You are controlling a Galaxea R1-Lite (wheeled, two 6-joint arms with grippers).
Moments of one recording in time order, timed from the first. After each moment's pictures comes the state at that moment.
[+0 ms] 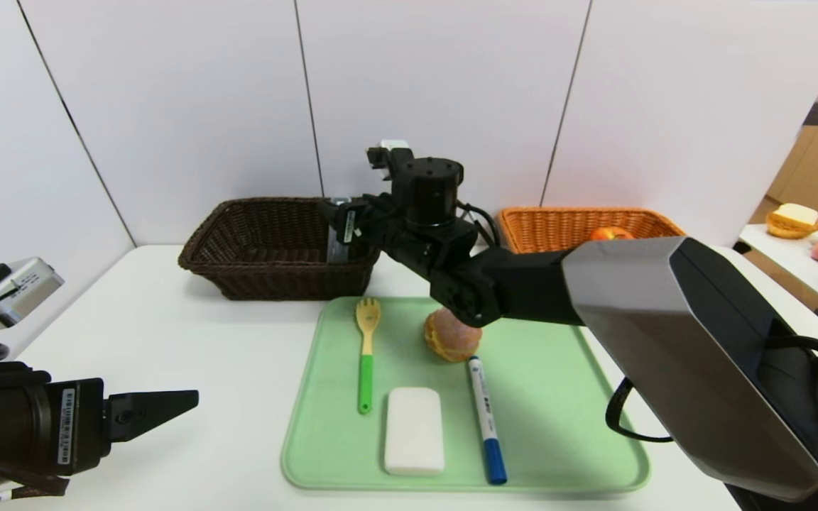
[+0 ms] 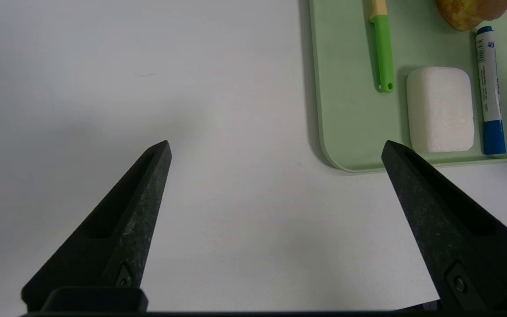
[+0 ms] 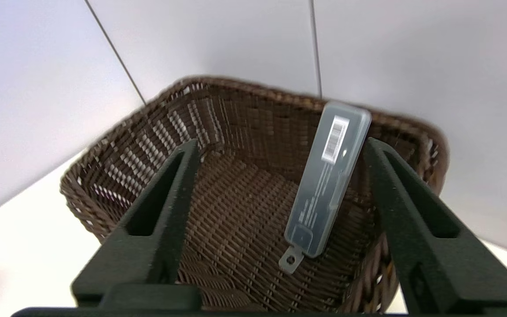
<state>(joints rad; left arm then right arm) -0.40 1.08 -0.78 0.36 0.03 -0.42 0.72 2.44 -1.97 -0.54 -0.03 0.18</state>
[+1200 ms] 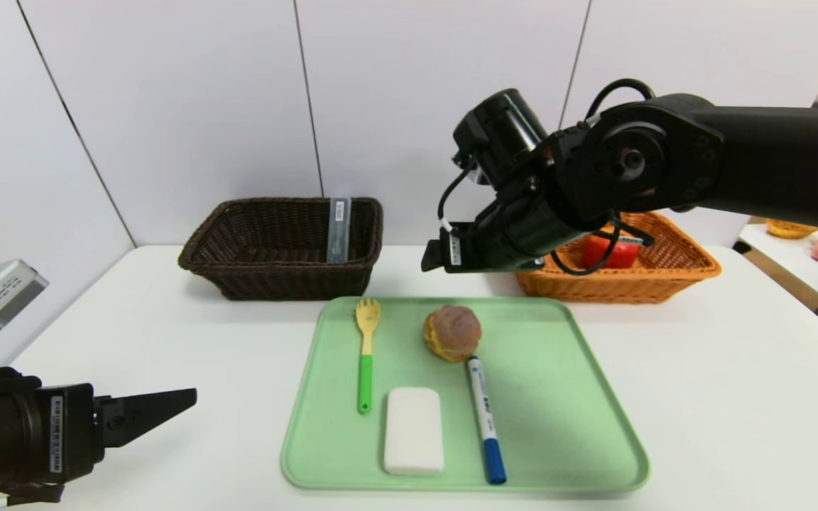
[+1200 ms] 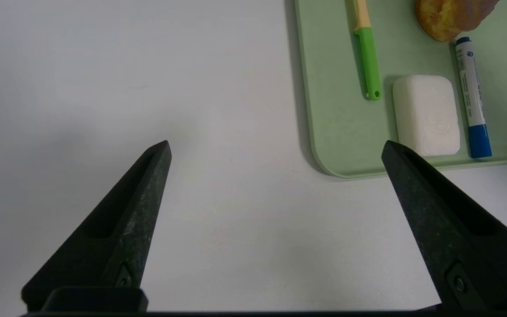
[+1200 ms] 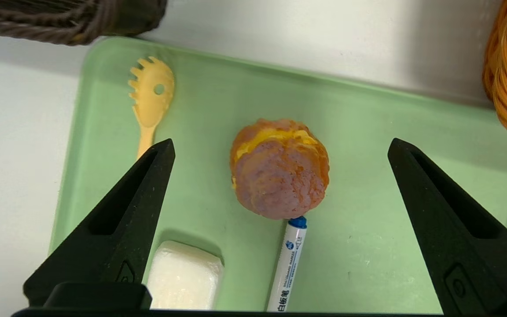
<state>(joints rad) -0.40 1.03 -0.72 0.29 0.03 -0.41 0.68 2.08 -1.95 0.69 -0.19 0.41</state>
